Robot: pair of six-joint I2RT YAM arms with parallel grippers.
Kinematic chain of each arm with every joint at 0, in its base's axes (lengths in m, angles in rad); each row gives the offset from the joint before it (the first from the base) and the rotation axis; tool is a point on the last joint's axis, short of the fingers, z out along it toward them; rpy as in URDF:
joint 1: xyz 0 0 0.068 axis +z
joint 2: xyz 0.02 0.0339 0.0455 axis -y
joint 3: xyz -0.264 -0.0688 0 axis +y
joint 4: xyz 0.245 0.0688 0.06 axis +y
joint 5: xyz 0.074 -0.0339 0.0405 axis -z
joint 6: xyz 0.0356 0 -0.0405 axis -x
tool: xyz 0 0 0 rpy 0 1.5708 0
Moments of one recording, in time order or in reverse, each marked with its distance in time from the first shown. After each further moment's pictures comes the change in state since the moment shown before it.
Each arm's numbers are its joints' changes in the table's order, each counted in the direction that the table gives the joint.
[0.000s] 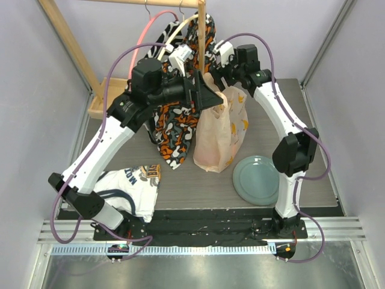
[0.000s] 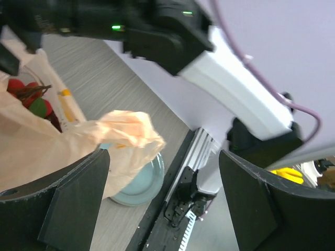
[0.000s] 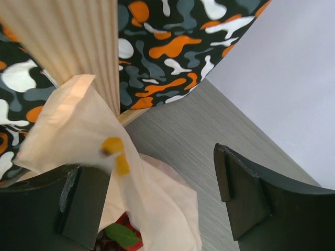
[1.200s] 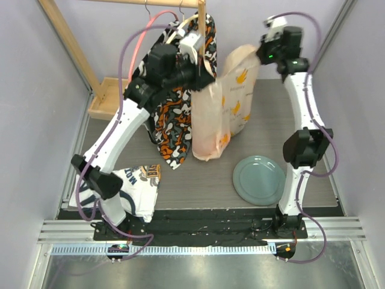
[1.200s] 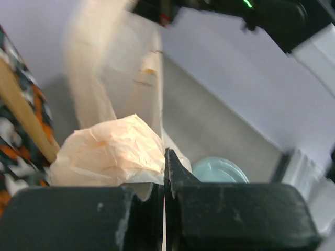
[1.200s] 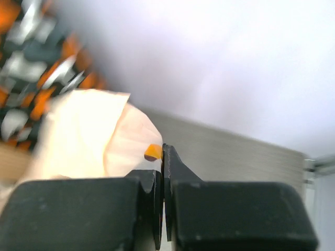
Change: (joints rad) left arm 0.008 -0.202 -0.218 0.096 -0.172 -0.310; right arm -0.246 -0.106 -0.200 -0.033 -0.061 -0.255
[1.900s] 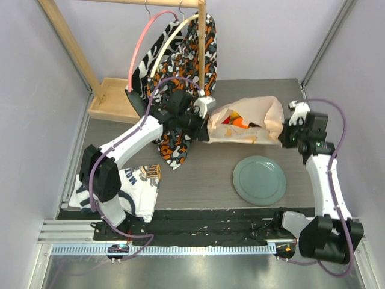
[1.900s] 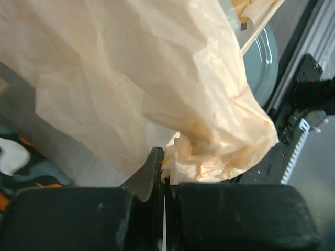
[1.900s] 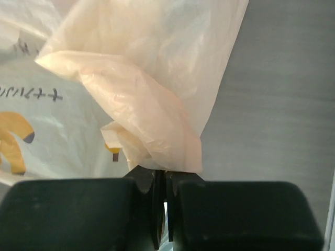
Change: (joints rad) left arm 0.004 -0.005 0.489 0.024 0.198 -0.224; right arm -0.274 0.996 1.321 0.013 -0.032 -0.003
